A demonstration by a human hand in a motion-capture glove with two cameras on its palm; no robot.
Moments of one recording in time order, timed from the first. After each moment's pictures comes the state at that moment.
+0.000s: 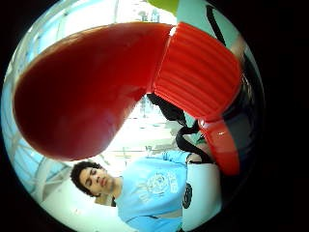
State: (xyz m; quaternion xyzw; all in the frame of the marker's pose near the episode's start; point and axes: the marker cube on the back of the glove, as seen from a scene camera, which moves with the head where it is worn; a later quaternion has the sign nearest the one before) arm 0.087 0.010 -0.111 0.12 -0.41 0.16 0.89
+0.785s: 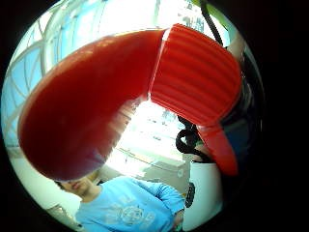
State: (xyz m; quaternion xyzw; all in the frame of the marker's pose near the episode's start) arm -0.038 -0.143 -0.041 0.26 -0.47 0.04 0.84
